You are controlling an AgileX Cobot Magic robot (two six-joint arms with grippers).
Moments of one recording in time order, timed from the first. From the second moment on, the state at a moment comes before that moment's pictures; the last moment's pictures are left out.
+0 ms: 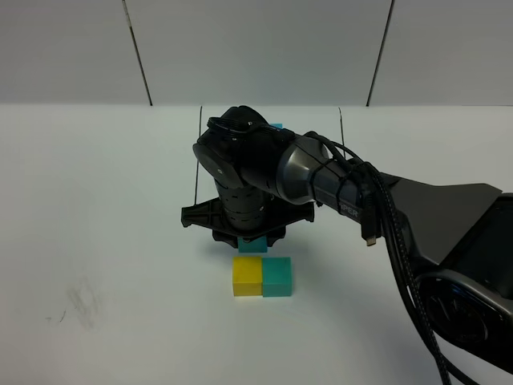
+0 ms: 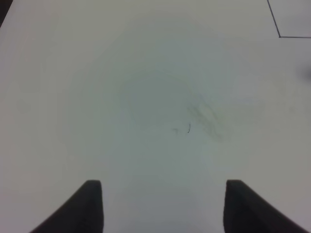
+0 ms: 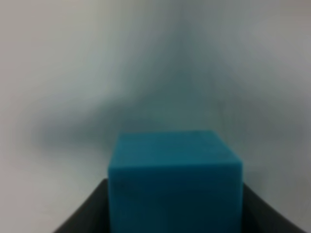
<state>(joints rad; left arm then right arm) -0.05 0.03 -0.51 0.09 1.06 -0.09 0.79 2.33 -1.95 -0.18 1.14 0.85</state>
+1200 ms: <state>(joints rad) -0.05 0.03 -0.51 0.09 1.06 -0.09 0.80 2.40 -1.95 -0.15 1.12 0.85</state>
